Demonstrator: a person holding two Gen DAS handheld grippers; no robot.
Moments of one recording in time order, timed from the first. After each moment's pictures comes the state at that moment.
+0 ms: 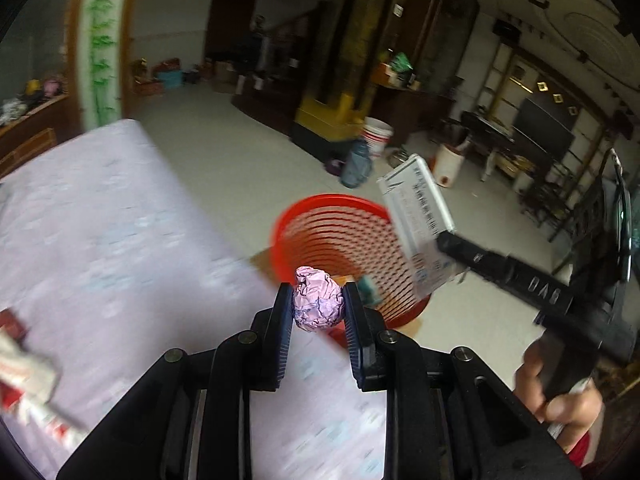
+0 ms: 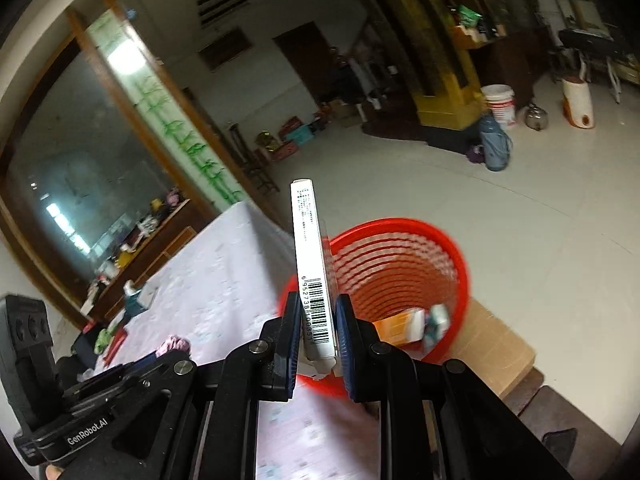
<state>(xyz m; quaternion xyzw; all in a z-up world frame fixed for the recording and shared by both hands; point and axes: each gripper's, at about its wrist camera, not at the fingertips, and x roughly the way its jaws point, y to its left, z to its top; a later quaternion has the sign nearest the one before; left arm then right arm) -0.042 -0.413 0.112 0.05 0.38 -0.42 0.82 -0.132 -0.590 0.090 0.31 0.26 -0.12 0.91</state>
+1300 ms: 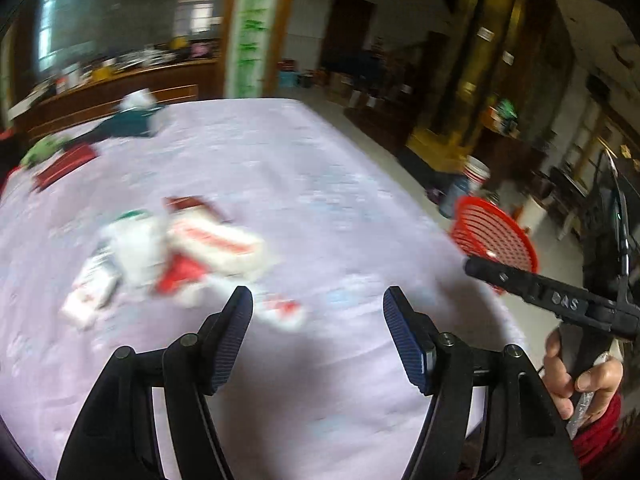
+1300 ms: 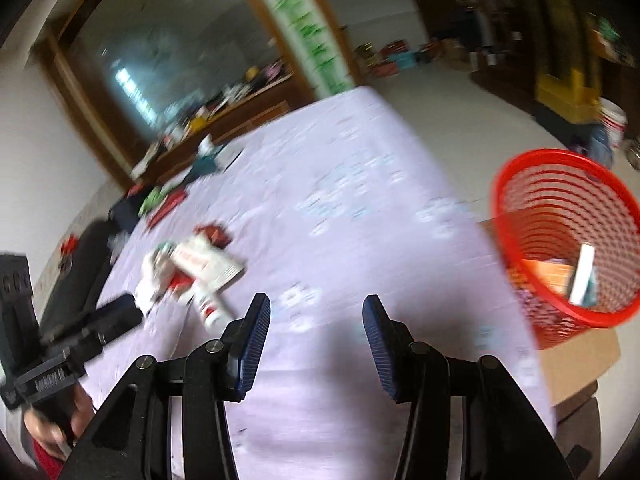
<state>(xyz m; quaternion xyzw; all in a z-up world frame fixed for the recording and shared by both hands) -0.062 -0.151 0.098 -0.02 0.38 -0.23 0.90 -0.063 -0.399 0.062 0.18 0.39 0.09 0.90</state>
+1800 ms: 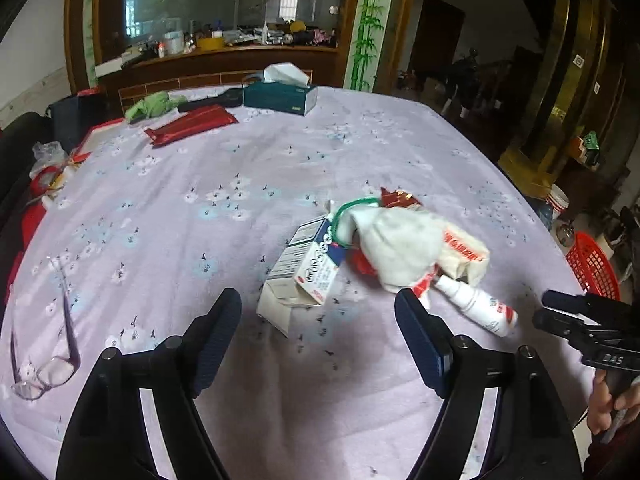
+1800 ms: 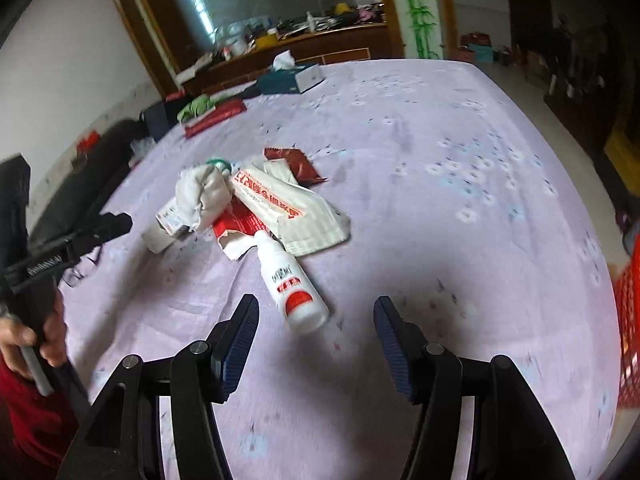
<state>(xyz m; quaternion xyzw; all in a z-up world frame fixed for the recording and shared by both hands) -0.008 0.000 0.072 -0.03 0.41 -0.09 0.91 0.003 -0.266 0.031 0.04 0.45 0.18 0.88</state>
